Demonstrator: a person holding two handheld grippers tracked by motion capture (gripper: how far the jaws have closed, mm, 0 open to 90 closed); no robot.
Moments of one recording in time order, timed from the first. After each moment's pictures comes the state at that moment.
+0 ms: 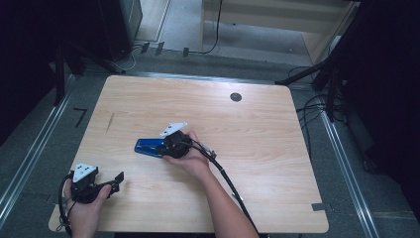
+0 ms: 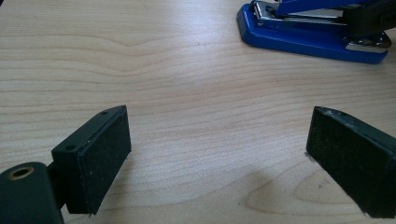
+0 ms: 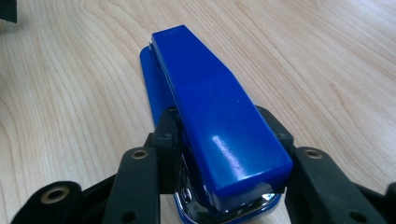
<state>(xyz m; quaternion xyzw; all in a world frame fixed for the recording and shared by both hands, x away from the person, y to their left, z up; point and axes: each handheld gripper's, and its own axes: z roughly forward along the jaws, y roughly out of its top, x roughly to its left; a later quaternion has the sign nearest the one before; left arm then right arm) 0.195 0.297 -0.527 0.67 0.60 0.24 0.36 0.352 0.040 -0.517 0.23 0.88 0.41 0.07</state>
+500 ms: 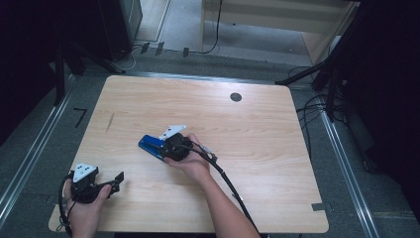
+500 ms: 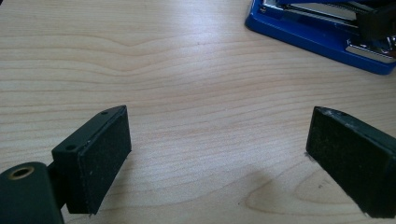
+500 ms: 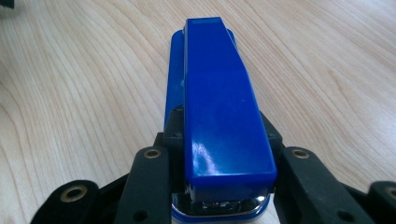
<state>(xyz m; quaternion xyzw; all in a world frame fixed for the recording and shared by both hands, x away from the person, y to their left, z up) 0.196 0.297 -0.527 0.67 0.60 0.24 0.36 0.340 0.039 -0.513 0.24 0.89 0.39 0.09</state>
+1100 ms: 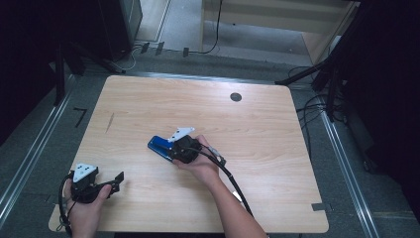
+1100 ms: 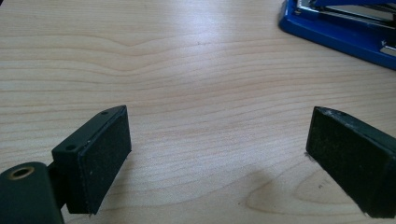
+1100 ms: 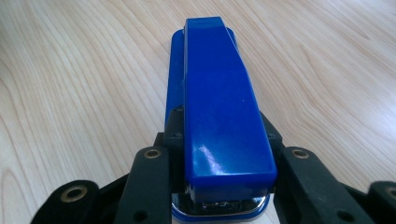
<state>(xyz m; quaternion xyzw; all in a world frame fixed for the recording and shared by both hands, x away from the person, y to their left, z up) 0.196 0.297 -0.527 0.67 0.60 0.24 0.36 0.333 0.011 -0.508 0.25 0.89 0.37 0.11</state>
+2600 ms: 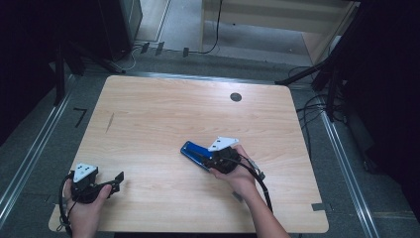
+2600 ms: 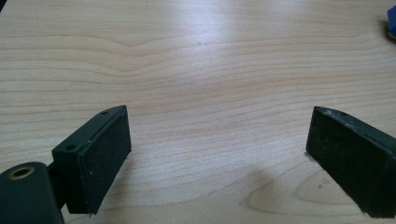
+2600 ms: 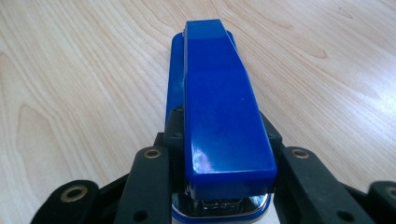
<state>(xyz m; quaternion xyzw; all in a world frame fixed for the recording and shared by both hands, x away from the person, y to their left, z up) 0.195 0.296 -0.527 0.67 0.60 0.25 0.36 0.306 -0.098 -0.510 0.28 0.87 0.38 0.12</state>
